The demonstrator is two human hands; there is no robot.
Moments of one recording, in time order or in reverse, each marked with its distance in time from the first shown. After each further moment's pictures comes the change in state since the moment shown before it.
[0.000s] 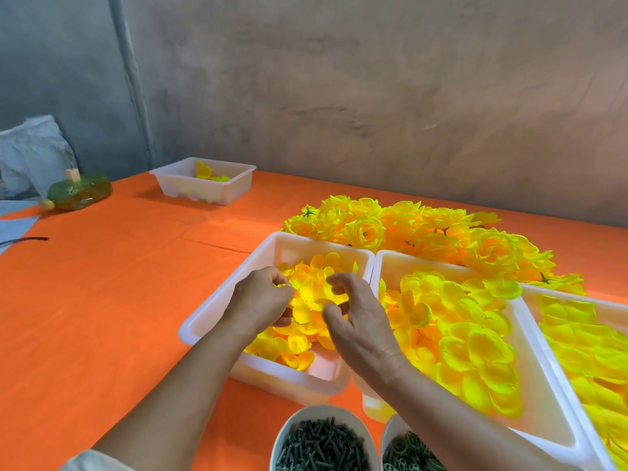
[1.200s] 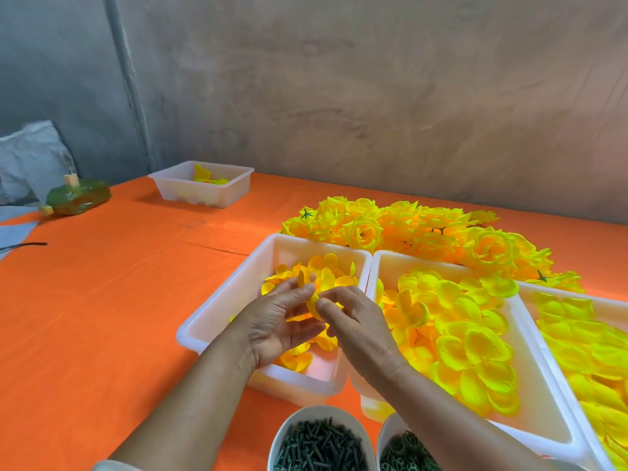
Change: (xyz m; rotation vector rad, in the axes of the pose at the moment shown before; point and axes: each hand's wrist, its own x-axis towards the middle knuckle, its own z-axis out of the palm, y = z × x) left_hand -0.017 -0.002 0.018 -0.851 -0.463 -0.279; right_hand -0.001 -0.002 -0.004 0.192 -0.030 0.104
